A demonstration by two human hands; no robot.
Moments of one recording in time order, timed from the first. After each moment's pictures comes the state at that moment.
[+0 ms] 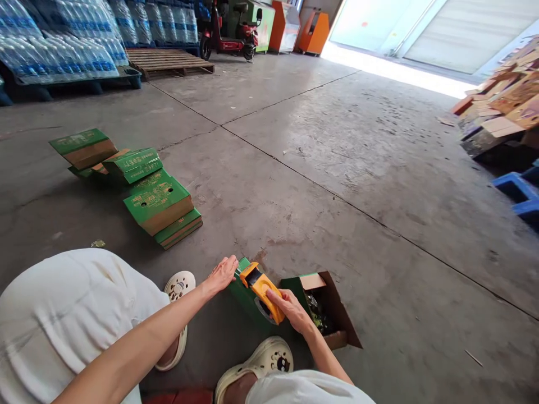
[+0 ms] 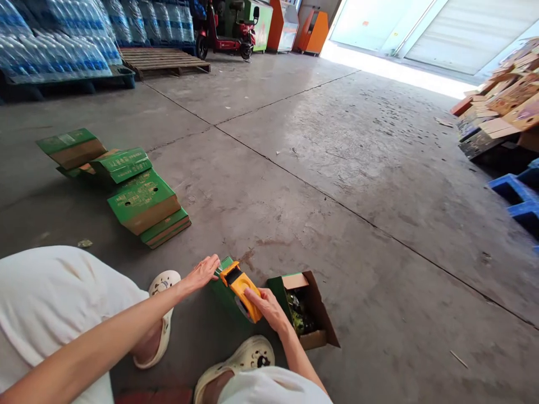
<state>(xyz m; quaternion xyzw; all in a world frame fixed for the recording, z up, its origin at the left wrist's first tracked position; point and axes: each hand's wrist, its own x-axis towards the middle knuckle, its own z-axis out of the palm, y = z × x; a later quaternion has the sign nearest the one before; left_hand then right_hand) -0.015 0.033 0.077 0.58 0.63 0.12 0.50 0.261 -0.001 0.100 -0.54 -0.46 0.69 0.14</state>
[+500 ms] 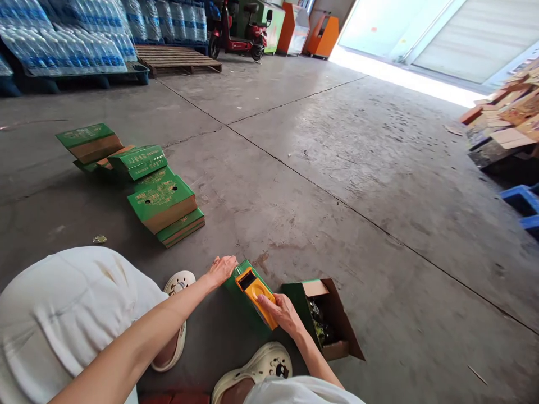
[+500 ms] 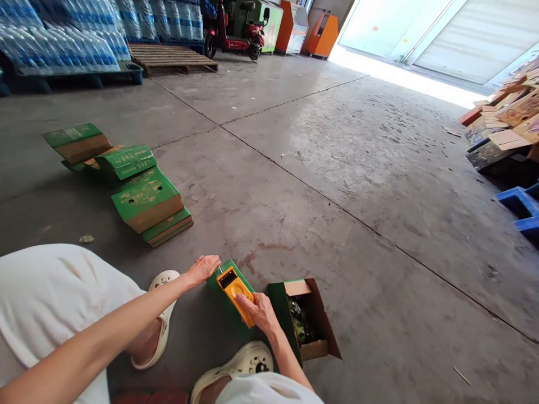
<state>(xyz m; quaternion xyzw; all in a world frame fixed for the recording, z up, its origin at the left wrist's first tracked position) -0.025 0.055 0.060 0.68 0.64 0.03 0.36 0.230 0.003 0.116 -0.60 -0.54 0.58 0.10</state>
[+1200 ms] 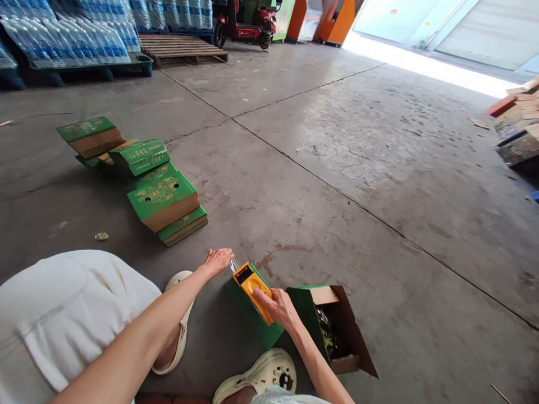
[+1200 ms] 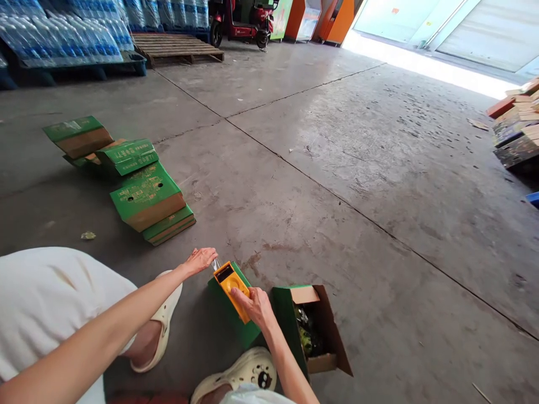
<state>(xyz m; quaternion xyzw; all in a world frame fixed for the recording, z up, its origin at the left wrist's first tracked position) -0.061 0.089 0.021 0.66 0.66 0.01 0.36 0.208 0.035 0.098 -0.61 -0.62 0.48 0.04</state>
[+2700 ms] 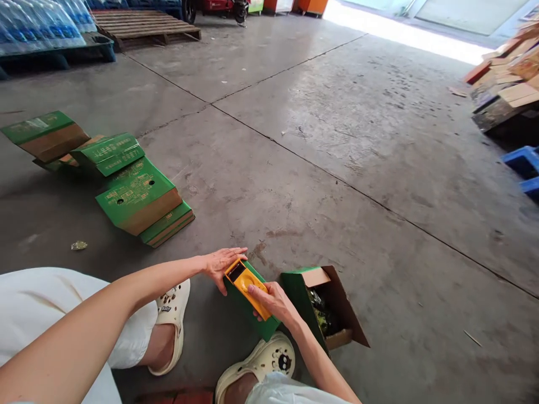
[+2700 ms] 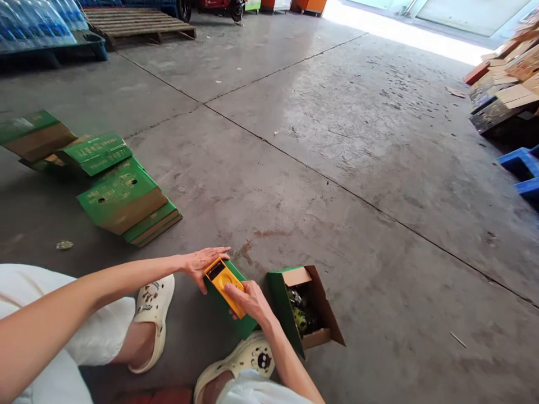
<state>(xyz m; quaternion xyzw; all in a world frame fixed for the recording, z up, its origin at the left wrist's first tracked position) -0.054 0.105 -0.032 0.87 0.24 0.08 0.42 0.216 0.018 0.103 -0.56 -0.42 0.70 0.10</state>
